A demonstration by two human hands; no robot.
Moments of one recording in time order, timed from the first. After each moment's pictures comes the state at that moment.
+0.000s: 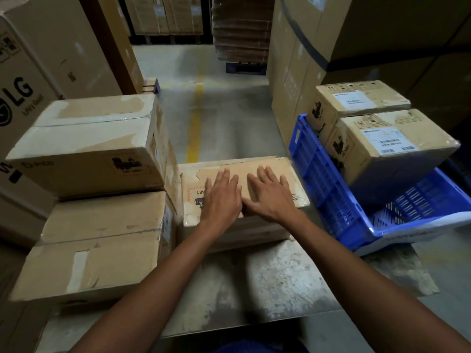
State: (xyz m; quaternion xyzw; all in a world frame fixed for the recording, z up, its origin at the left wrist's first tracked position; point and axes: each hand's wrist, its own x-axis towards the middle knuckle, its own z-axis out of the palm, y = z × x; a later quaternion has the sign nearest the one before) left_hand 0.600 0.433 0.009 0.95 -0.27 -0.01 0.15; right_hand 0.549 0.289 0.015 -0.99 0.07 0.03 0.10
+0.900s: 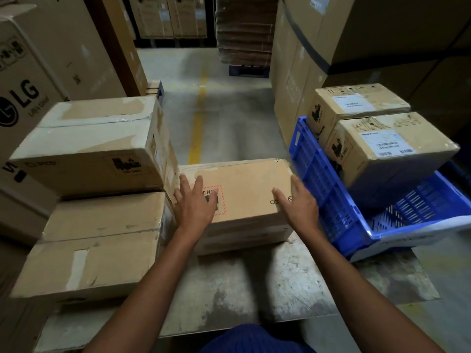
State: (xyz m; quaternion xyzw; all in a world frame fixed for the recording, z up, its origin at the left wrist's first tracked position) left_hand 0.610 0.477 0.006 0.98 -0.06 -0.01 0.19; right_hand 0.508 0.251 0.000 -0.86 0.33 -0.11 0.37
